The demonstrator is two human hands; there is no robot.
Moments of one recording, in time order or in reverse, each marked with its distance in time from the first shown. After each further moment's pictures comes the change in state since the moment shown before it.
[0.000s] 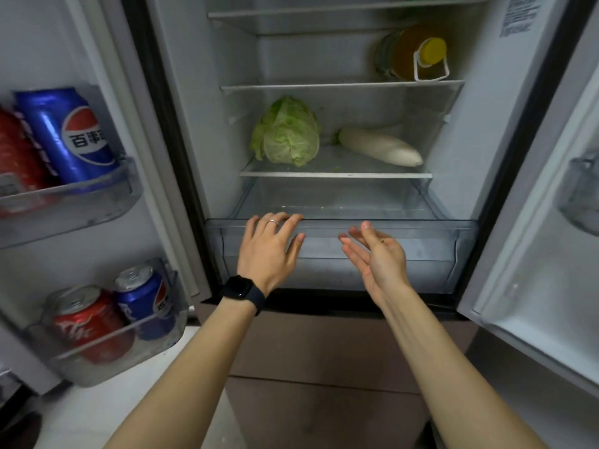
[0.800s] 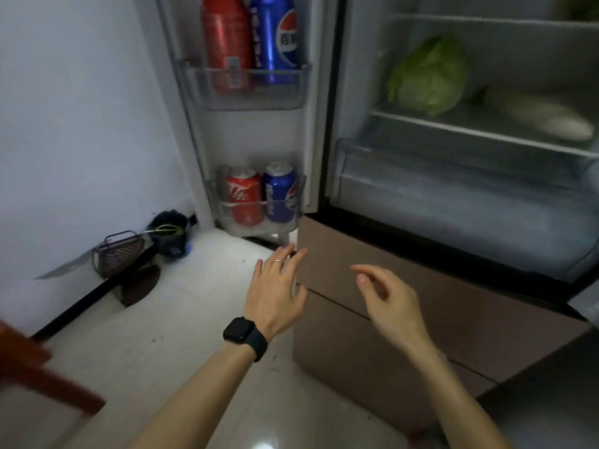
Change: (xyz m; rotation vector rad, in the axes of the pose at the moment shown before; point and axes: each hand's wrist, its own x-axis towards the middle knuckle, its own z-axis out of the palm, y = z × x) left_hand -0.263 -0.019 -0.090 -0.071 -0.331 -0.561; right_hand -0.164 0.109 -0.028 -1.194 -0.610 -0.320
